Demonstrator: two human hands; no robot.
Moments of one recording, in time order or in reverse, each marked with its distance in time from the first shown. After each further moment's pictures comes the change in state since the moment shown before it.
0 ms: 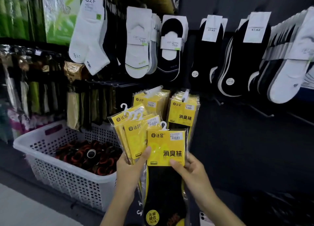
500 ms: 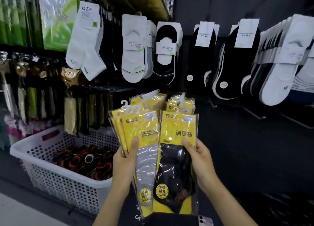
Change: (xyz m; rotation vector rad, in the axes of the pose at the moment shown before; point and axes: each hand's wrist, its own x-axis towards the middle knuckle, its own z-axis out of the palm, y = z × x) left_hand 0.009 0.024 0.005 0.070 0.035 0.059; right_hand 0.029 -0.024 -0.019 0.019 0.212 -0.022
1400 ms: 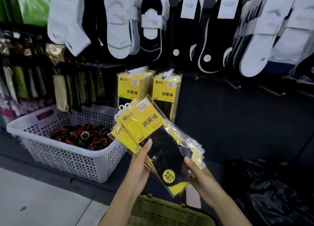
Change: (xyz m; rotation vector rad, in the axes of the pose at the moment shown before) left_hand -0.085 -0.048 0.031 -0.467 -0.405 -0.394; right_hand -0.104 0.051 -0.080 0.070 -0.195 0.405
